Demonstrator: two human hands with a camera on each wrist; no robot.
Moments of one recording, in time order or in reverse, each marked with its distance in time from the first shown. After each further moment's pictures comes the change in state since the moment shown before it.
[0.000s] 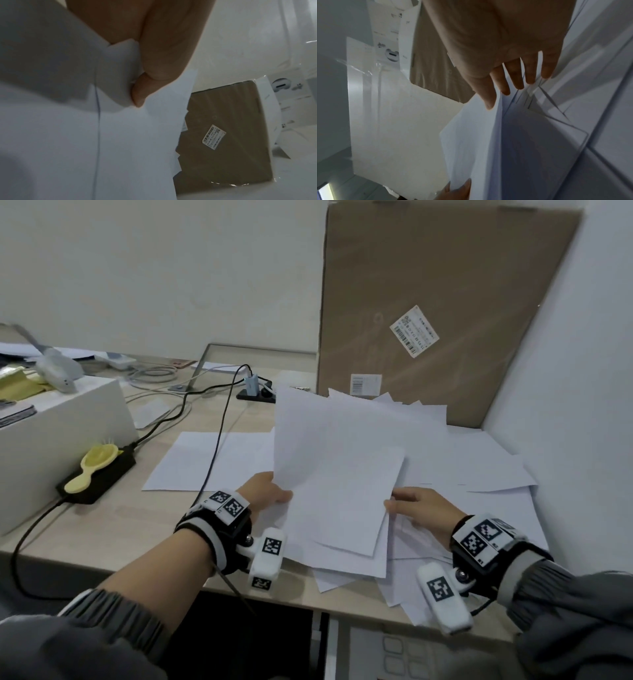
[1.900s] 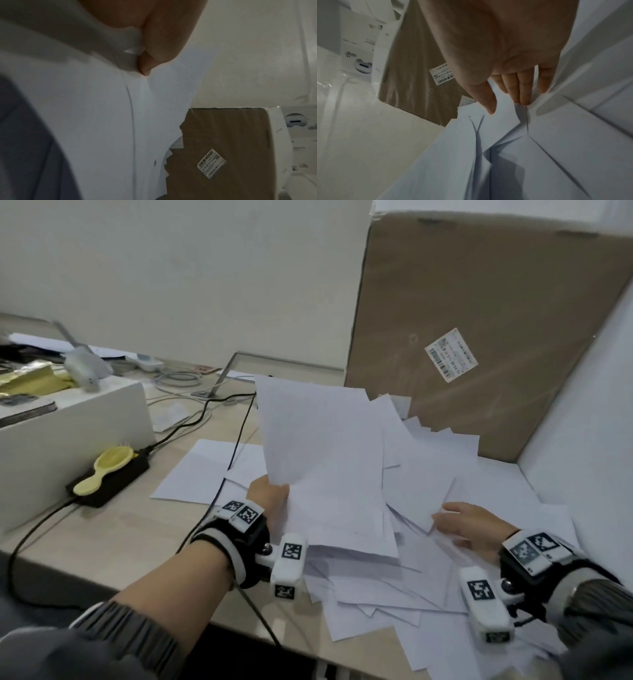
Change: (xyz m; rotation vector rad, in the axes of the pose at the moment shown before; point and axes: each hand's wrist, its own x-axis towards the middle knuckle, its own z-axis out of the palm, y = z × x) left_hand 0.041 -0.007 -0.010 -0.321 0.319 0.012; right_hand 0.076 0.012 -0.044 0.028 0.124 0.190
